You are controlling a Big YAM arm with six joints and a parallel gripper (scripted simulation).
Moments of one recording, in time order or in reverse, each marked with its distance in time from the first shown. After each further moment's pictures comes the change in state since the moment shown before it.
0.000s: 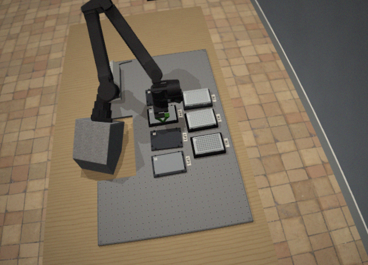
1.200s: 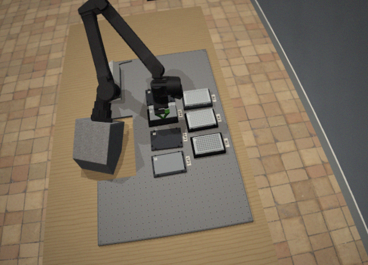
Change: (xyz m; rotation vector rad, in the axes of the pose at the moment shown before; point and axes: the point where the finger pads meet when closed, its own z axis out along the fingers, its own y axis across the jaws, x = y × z) arm -0.004 0.000 -0.028 0.001 -0.010 0.009
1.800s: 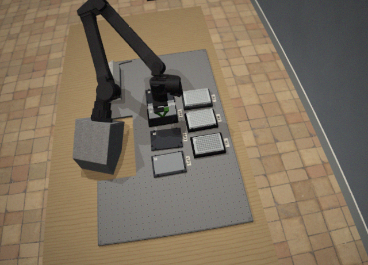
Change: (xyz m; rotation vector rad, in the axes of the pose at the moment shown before) arm 0.002 -0.001 -0.017 0.001 0.003 -0.010
